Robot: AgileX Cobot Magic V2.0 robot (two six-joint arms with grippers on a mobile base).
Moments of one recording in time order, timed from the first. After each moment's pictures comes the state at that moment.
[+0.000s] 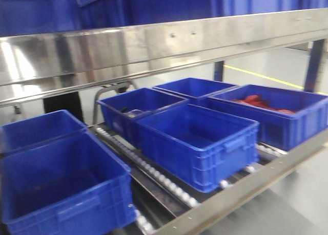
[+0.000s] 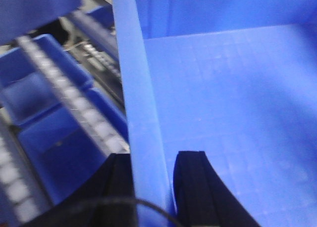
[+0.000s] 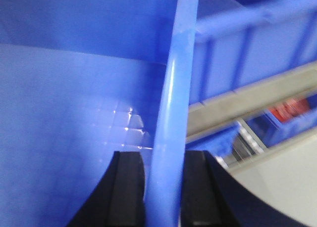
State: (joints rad) left arm -0.36 1.62 -2.10 0.27 1.22 -0.32; right arm 0.45 1.68 -2.16 -0.16 1.12 0.14
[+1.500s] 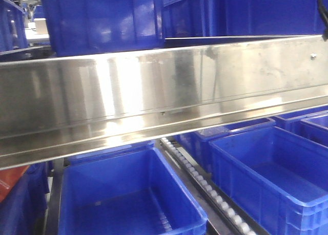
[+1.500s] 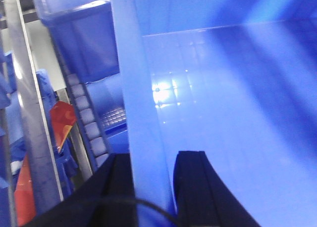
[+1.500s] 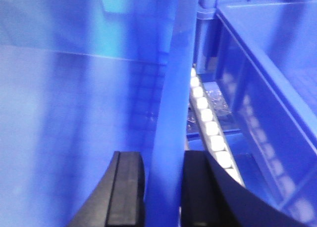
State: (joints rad) left arm -0.36 1.62 -2.10 0.27 1.22 -0.32; right arm 0.45 1.68 -2.16 -0.16 1.11 0.14
